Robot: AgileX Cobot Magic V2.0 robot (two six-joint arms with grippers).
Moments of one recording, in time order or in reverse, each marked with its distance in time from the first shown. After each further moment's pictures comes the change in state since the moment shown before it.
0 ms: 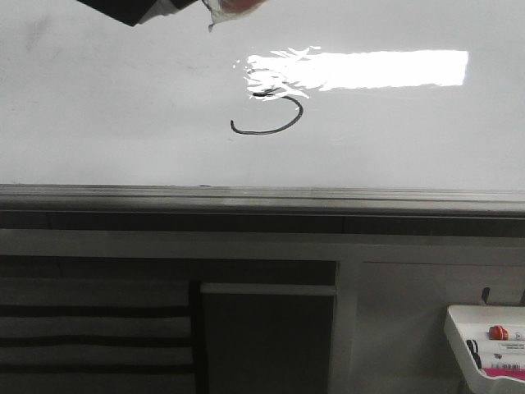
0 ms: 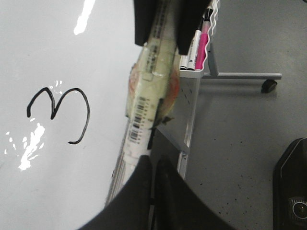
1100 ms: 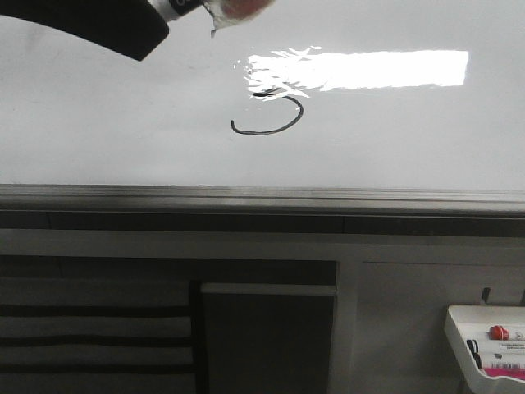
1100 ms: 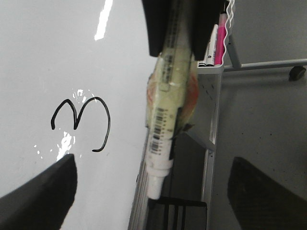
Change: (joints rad) left arm -0.053 0.002 0.000 0.097 -0.079 0.002; right arm 0.000 0.000 0.000 0.000 0.003 0.000
